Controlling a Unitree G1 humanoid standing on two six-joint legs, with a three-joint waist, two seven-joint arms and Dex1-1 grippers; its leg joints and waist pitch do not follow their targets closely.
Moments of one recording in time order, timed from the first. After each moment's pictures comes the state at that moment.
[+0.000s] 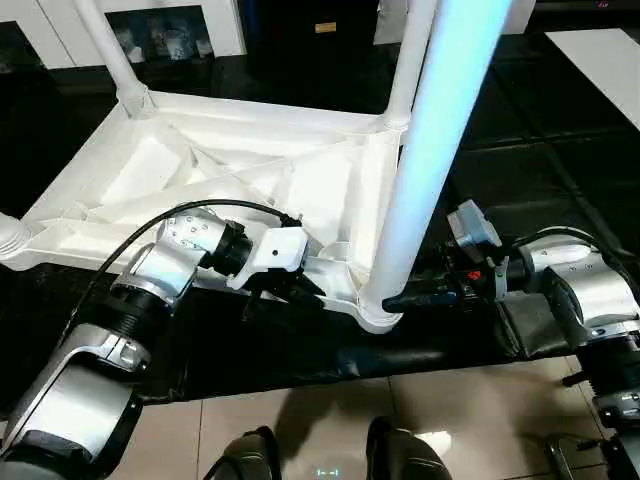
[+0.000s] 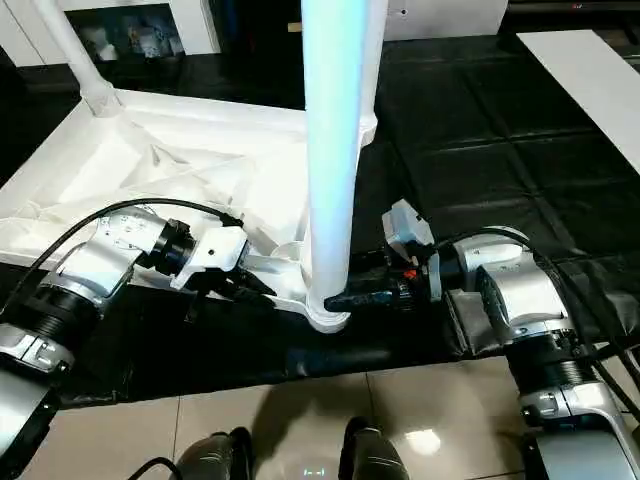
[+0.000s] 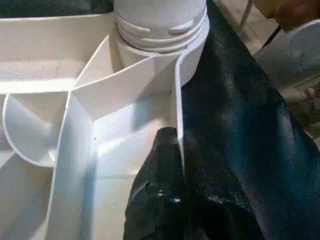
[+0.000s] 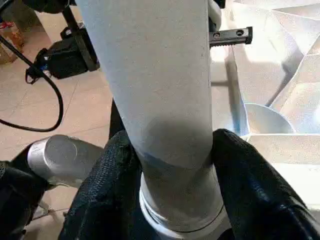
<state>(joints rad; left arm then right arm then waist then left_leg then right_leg) -0.76 0.43 -0.37 0.62 0.01 -0.15 -1.49 -0.55 -0.53 0.15 0.32 0.31 0.23 1.53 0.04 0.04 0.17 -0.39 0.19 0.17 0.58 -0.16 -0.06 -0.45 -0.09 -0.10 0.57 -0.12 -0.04</state>
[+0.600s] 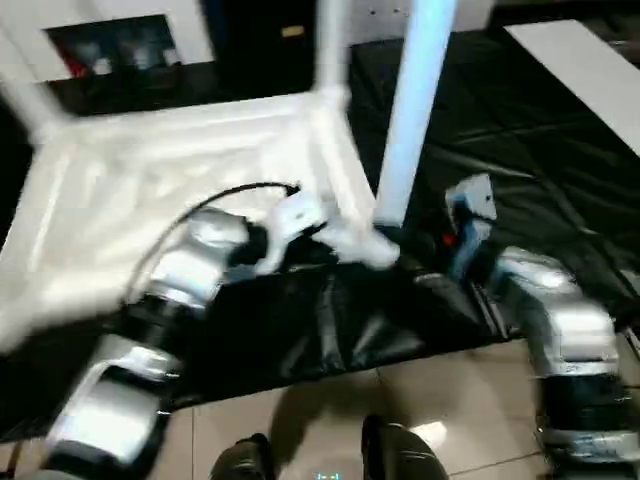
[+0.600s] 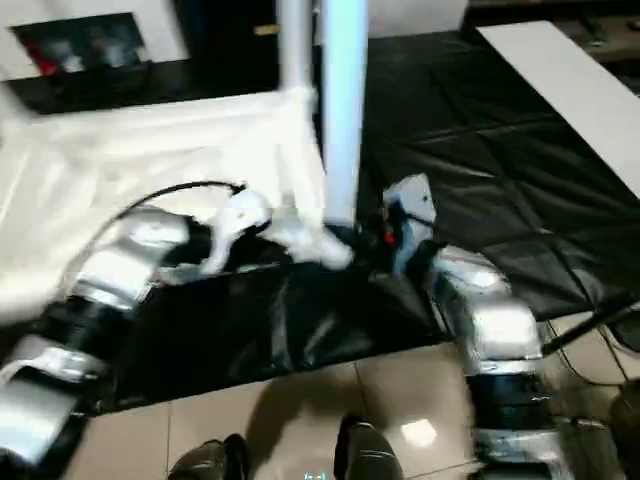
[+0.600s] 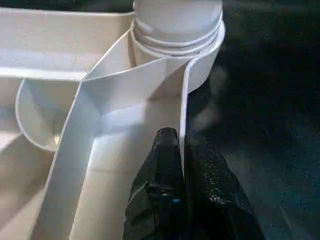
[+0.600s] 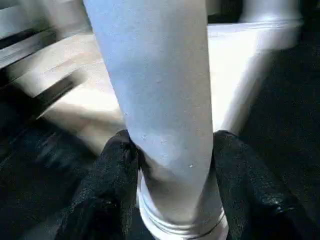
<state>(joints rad) -0.73 0.23 -0.24 0.48 0.09 0.33 -0.97 -0.42 -0.16 -0.08 0.05 0.18 0.49 0.61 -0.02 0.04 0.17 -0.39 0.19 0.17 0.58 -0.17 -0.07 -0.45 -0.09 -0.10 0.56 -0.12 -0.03</state>
